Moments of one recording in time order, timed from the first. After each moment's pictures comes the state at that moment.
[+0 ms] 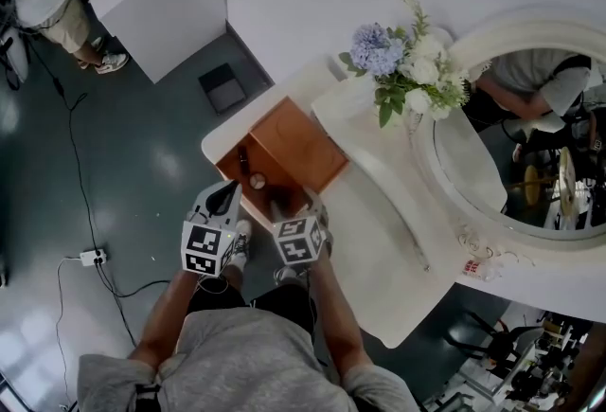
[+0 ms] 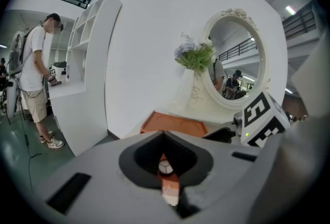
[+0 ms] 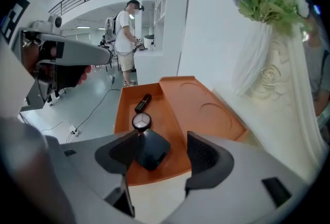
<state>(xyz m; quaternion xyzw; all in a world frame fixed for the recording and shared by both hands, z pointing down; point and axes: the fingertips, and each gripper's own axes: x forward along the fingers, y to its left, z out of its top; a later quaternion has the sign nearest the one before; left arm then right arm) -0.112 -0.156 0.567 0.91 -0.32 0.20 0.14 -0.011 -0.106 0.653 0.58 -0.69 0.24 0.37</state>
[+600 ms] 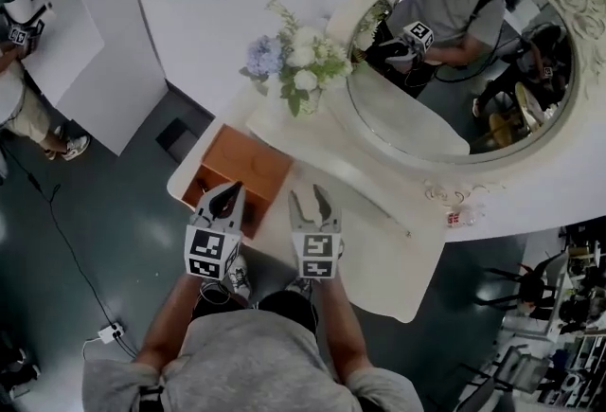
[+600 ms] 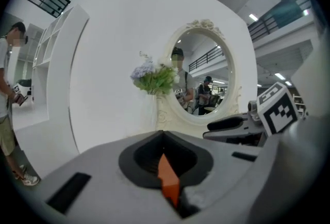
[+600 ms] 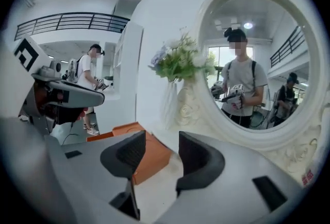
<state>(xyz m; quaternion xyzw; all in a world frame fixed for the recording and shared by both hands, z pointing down) -0.006 -0.121 0.469 0.97 -0.19 0.14 0.05 0.103 -0.045 0.496 0.79 -0.58 0.13 0.16</state>
